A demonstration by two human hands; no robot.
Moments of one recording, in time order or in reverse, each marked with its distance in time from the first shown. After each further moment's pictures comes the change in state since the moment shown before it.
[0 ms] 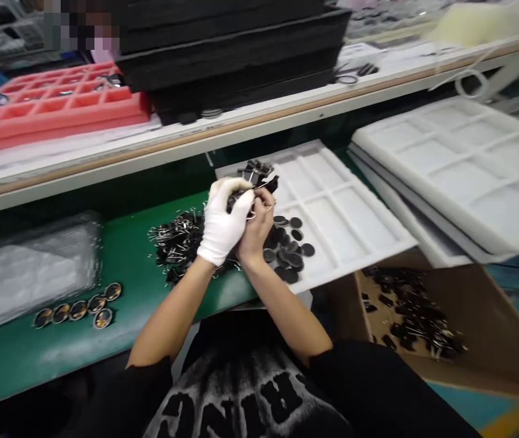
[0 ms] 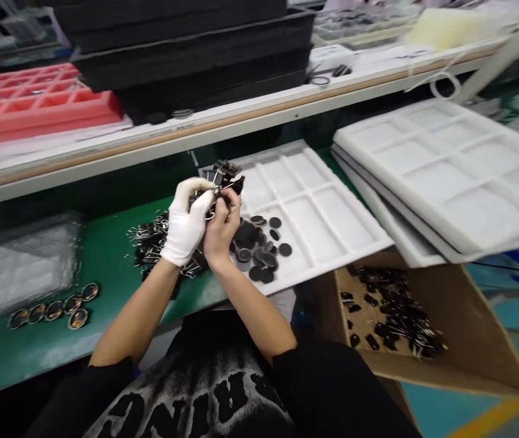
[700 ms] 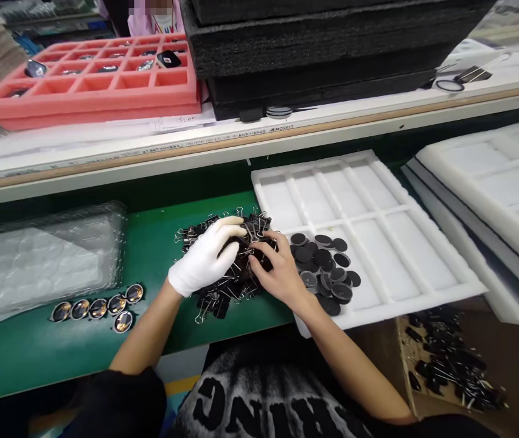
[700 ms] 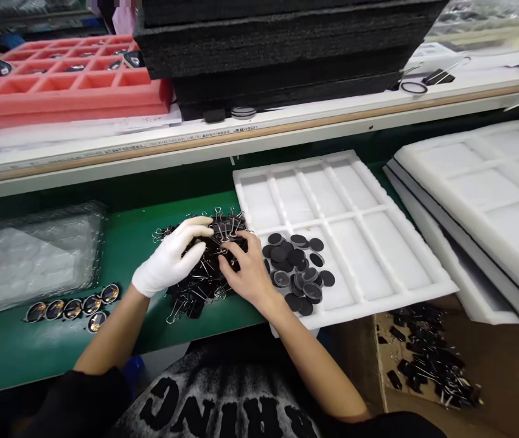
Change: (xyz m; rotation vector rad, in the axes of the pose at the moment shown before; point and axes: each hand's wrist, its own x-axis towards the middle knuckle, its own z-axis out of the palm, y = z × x) left_hand -0.028 -0.068 -0.133 0.237 -0.533 0.017; right_hand -0.031 0.032 -0.038 -0.644 -0.886 -0.298
